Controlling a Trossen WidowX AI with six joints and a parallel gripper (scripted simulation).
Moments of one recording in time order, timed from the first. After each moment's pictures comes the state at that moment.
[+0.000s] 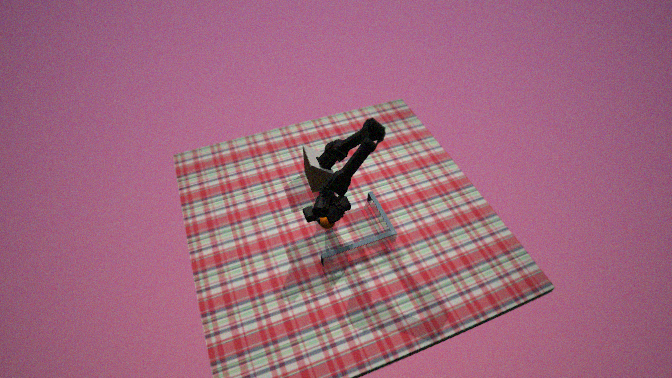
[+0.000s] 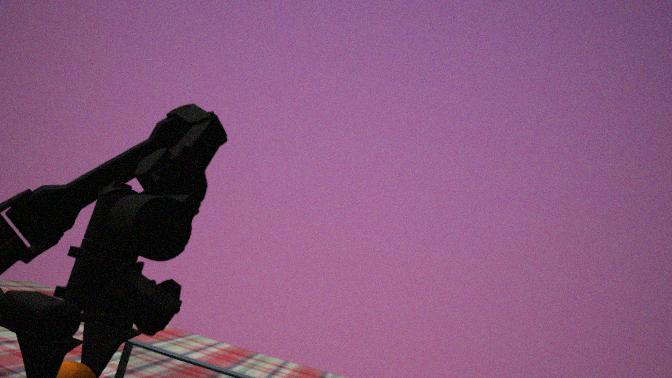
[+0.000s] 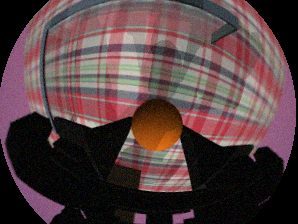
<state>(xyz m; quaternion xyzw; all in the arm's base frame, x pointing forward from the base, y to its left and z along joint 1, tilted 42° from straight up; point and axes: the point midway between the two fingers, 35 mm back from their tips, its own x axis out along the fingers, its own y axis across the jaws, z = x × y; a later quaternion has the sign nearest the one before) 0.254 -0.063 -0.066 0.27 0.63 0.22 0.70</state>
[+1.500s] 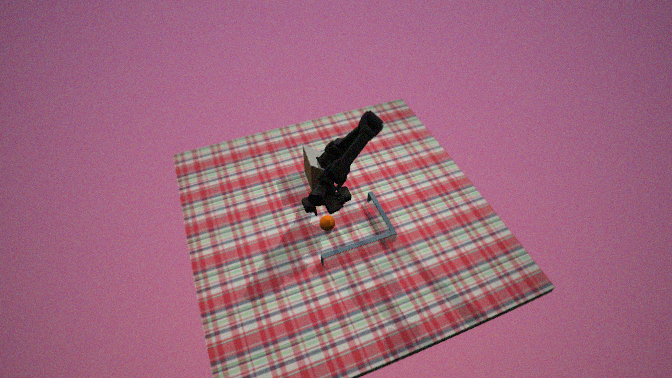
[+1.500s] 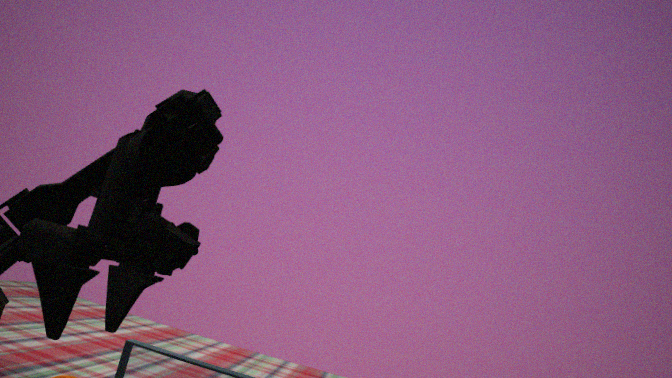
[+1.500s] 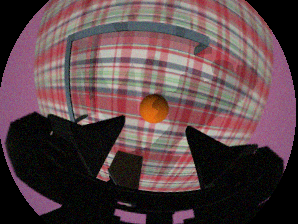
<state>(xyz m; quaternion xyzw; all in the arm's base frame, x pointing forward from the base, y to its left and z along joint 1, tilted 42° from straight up) 0.249 -0.107 -0.018 0.27 0.62 0.21 0.70</state>
